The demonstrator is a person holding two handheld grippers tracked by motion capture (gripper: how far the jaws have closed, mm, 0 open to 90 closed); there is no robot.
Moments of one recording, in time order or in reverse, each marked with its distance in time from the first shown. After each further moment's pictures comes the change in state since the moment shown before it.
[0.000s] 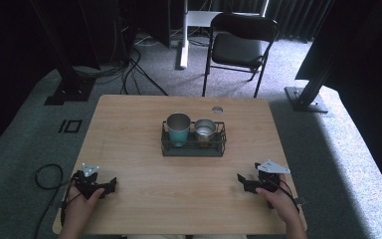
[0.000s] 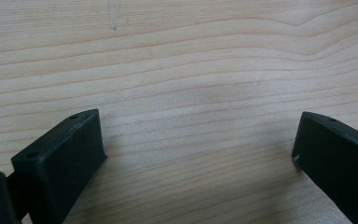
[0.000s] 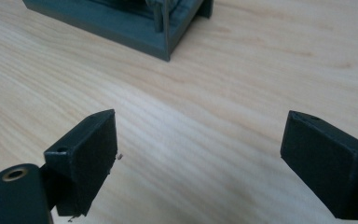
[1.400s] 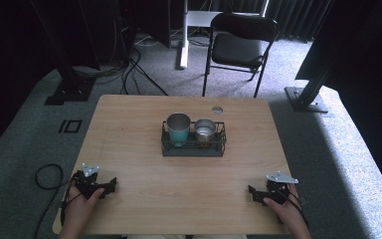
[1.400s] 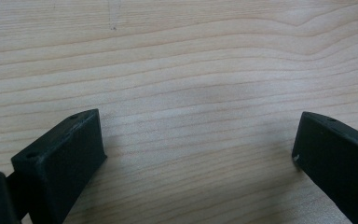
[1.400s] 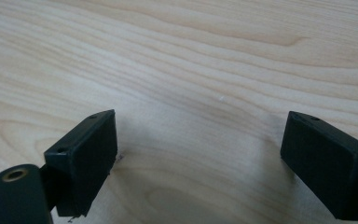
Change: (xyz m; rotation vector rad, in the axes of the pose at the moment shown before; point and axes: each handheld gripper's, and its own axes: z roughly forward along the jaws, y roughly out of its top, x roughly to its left) left arm 0.000 0.000 0.000 -0.001 0.000 -0.001; right arm -0.005 -0.034 -0.024 0.156 -0.130 0.104
